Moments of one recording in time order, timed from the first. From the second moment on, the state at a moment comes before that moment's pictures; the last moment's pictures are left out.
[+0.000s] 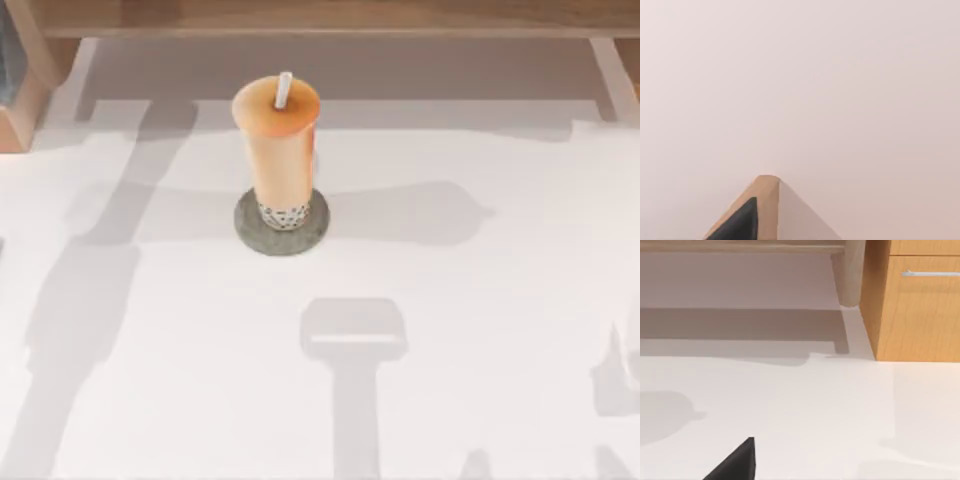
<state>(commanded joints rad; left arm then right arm) -0.24 1.99 2.06 0.22 -0.35 0.06 0.00 -0.39 0.06 -0.44 0.01 -0.01</state>
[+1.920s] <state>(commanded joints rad) 0.31 2.08 1.51 0.56 0.35 -0.01 0.00 -0.39 0.06 -0.44 0.01 -0.01</state>
